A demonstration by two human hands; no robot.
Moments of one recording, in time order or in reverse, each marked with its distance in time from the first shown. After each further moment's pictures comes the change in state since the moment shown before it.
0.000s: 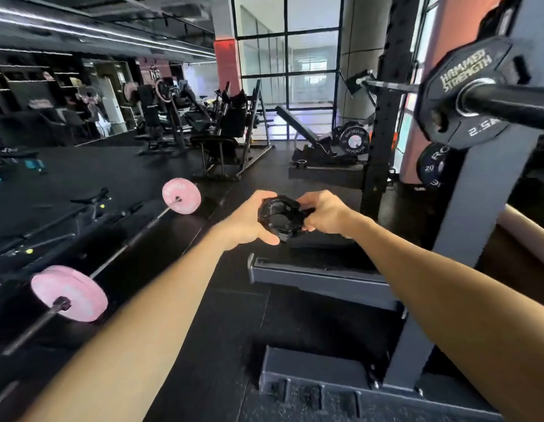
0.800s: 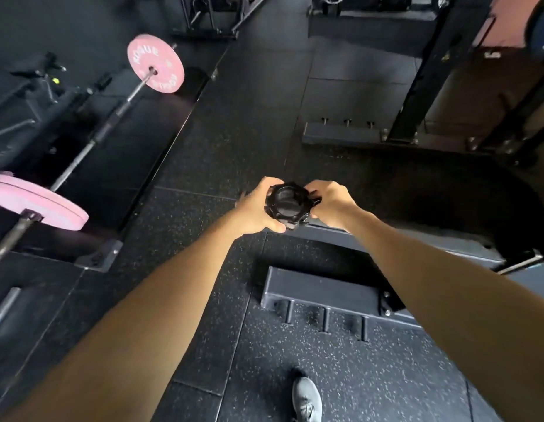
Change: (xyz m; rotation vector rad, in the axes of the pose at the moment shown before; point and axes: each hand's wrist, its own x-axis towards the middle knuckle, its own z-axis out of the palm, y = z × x) left_hand 0.259 -0.284 0.085 0.079 -0.166 -0.355; right_hand 0.282 0.245 0.169 -0.060 -0.184 0.349
